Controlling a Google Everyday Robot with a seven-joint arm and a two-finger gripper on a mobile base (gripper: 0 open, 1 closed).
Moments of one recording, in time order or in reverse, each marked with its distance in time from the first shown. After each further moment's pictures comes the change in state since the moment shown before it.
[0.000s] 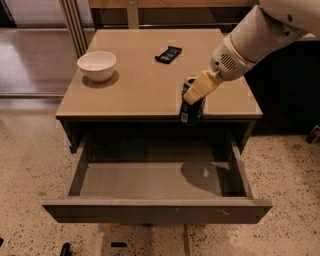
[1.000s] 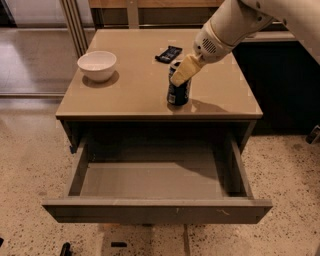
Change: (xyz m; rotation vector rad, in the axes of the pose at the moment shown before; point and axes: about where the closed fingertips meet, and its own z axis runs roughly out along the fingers) arm -0.060 -0.032 0.022 0.028 -0.046 -0.088
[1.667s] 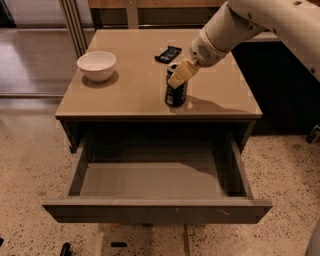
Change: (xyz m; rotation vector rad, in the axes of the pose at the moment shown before) arm -0.003 -0.011 0.023 0.015 -0.022 -0.033
